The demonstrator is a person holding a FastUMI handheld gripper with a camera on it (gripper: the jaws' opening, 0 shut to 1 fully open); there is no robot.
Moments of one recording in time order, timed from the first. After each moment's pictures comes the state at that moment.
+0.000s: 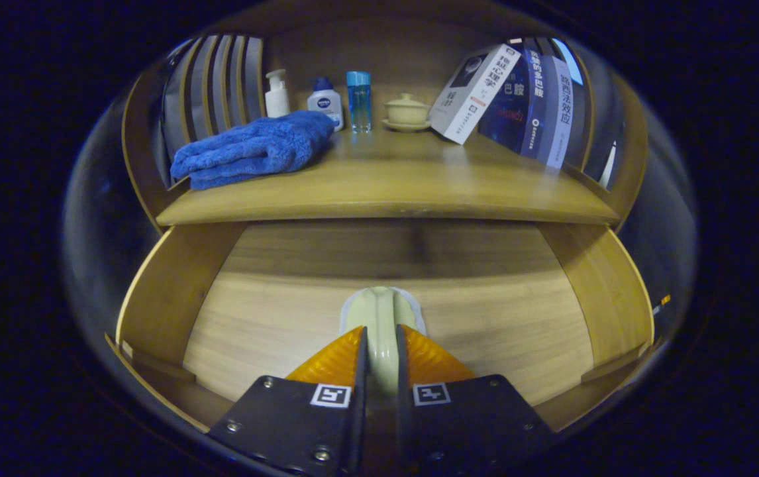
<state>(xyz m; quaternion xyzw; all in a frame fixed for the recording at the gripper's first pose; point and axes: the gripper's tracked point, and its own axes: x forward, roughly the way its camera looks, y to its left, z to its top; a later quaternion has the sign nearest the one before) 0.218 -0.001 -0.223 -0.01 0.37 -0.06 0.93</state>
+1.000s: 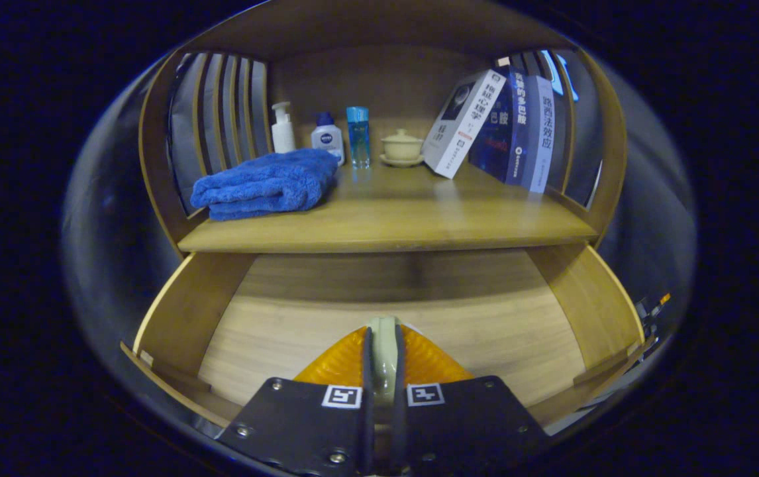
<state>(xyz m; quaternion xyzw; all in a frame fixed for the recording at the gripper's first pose) 0.215 -0.002 -0.186 0.00 0.30 -0.06 0.95</state>
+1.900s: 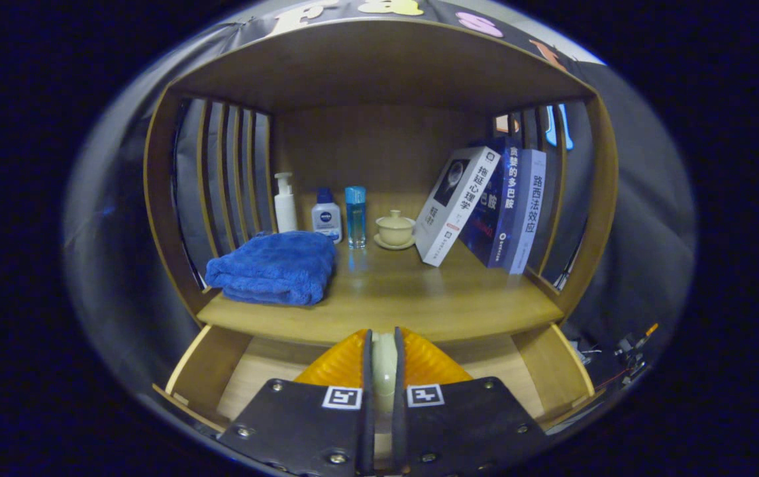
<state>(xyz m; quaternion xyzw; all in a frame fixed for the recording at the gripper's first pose) 0.254 -0.007 -0.079 -0.03 0.21 -0.07 0.98</state>
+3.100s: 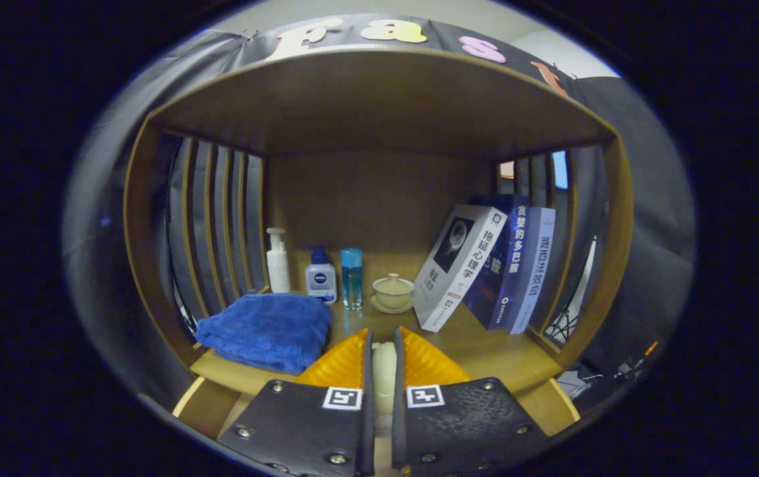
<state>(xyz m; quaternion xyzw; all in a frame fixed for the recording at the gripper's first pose) 0.328 -0.010 -0.029 -0.03 0.12 -0.06 0.99</state>
